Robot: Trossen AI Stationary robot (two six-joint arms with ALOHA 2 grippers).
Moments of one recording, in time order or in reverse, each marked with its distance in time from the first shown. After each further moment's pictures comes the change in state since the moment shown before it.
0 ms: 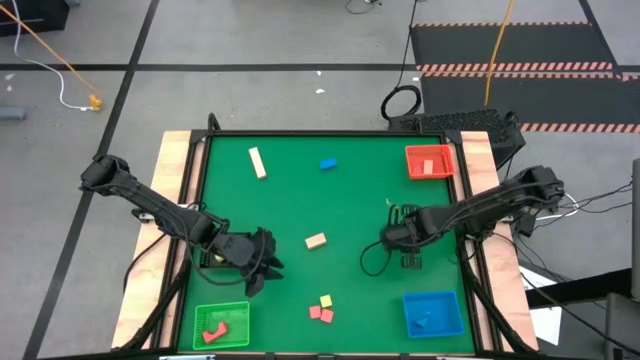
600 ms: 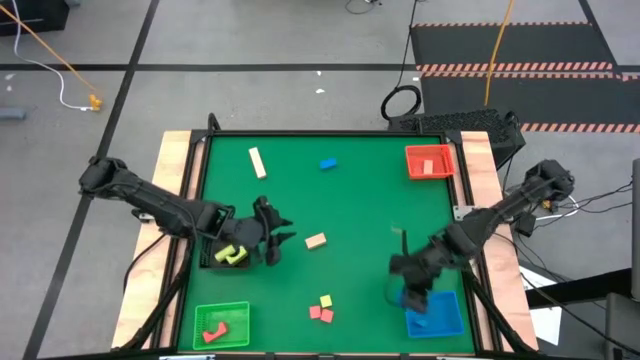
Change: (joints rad) left arm 0.145 0.000 0.000 0.003 -0.366 0.247; right arm 0.305 -0.135 0.065 0.433 -0.468 0.803
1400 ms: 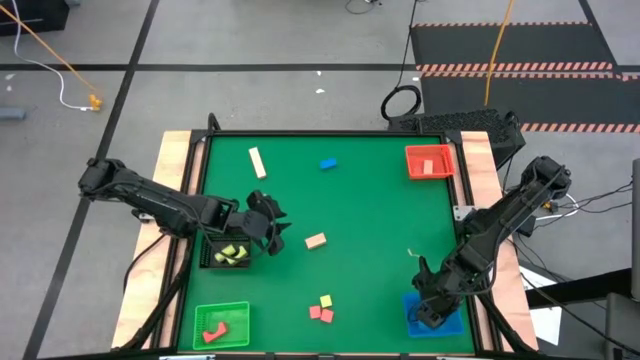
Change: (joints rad) left arm 0.071 0.007 0.000 -0.141 0.001 -0.122; right arm 0.217 -0.003 -0.098 0.002 -0.097 0.637
